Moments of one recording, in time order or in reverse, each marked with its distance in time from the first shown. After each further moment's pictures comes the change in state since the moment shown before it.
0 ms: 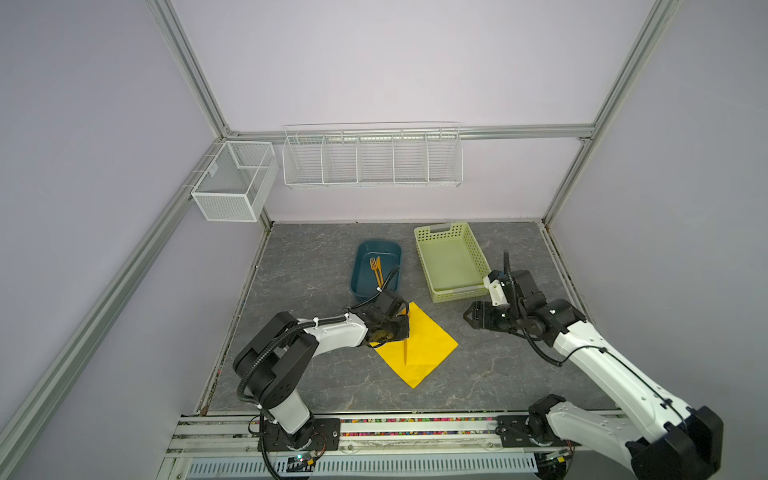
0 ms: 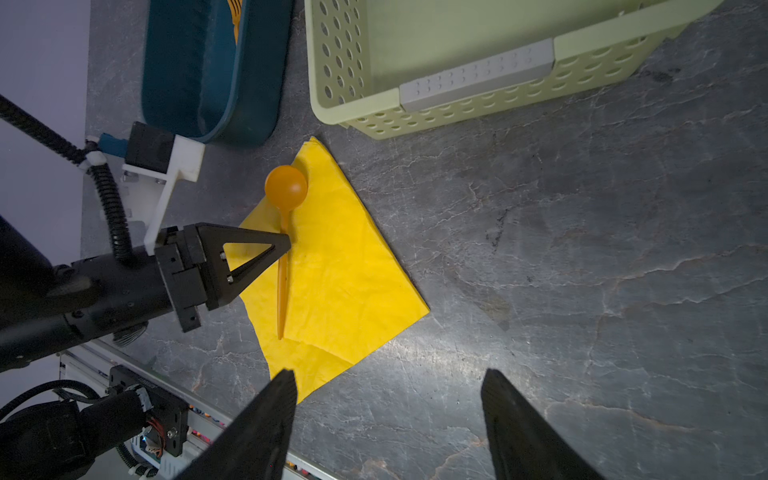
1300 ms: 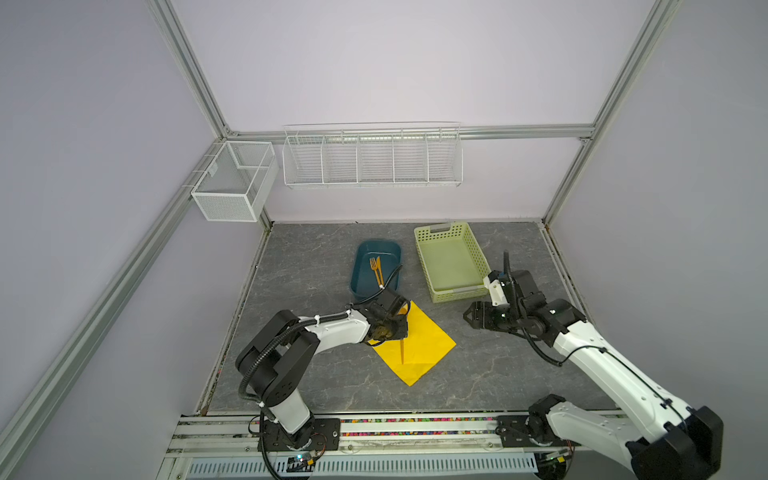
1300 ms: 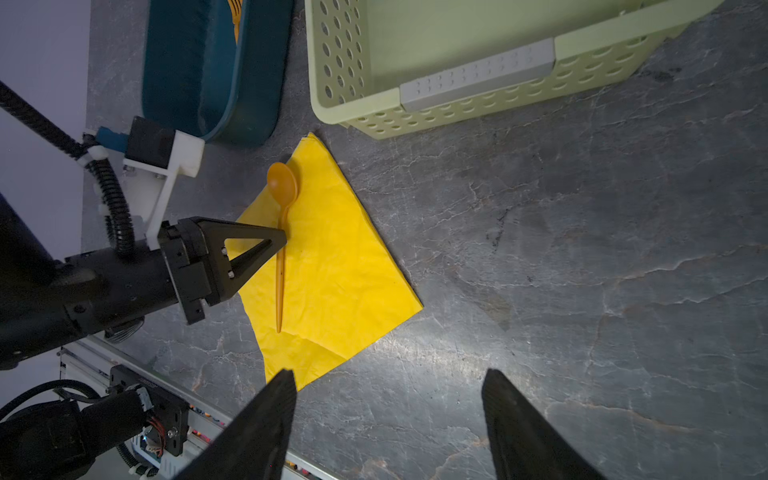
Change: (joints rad) left arm 0.000 0.010 0.051 -0.107 -0.071 0.051; right arm 0.000 0.000 0.000 0.000 -0.001 0.000
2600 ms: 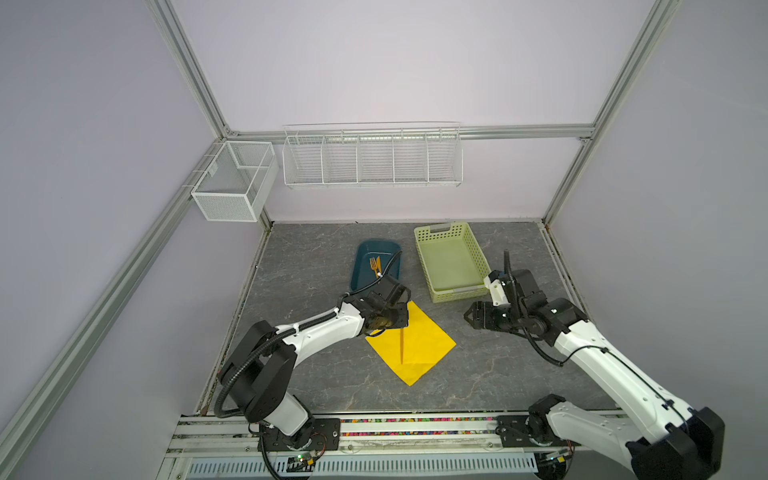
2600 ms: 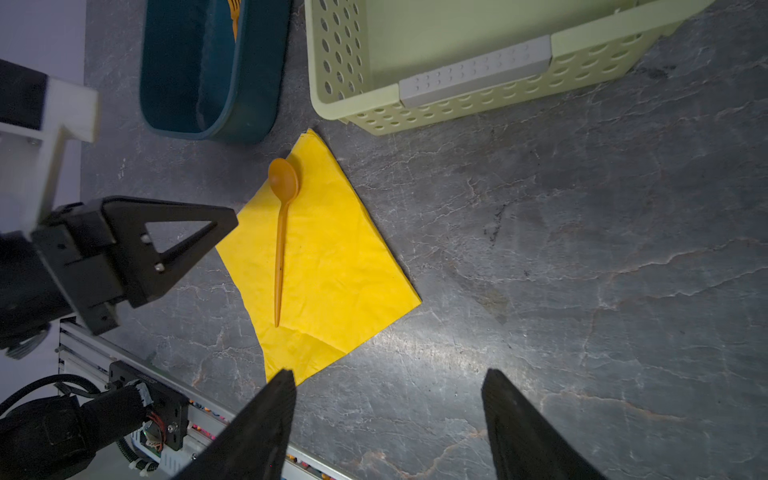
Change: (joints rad) left arm 0.000 -0.139 0.150 -0.195 -0.063 0.034; right arm 0.000 -0.001 0.028 -0.035 0.005 -0.009
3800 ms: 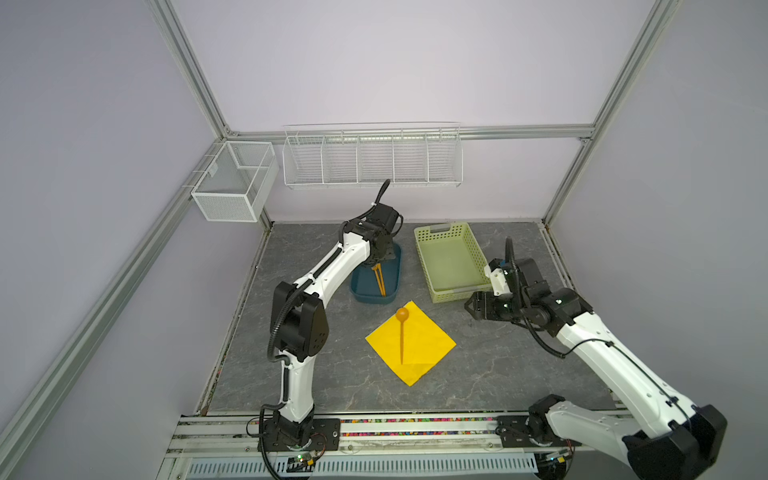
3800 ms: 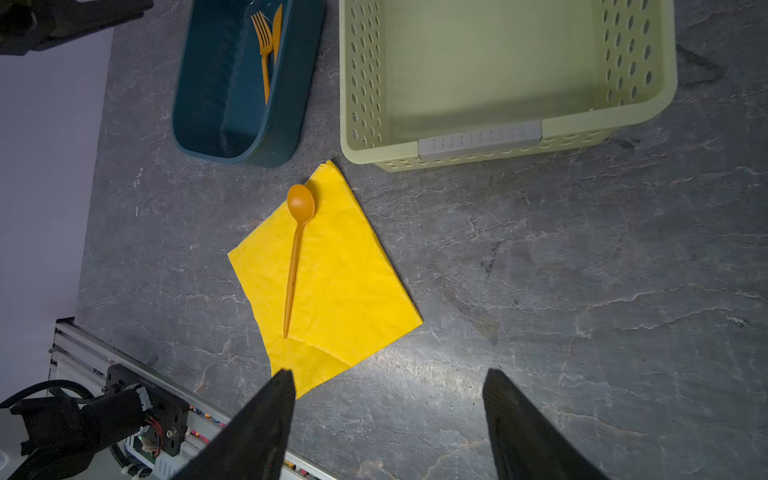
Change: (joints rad) left arm 0.243 0.514 0.917 -0.564 -0.233 0.114; right arm -0.005 0.045 0.117 -0.044 0.019 -0.058
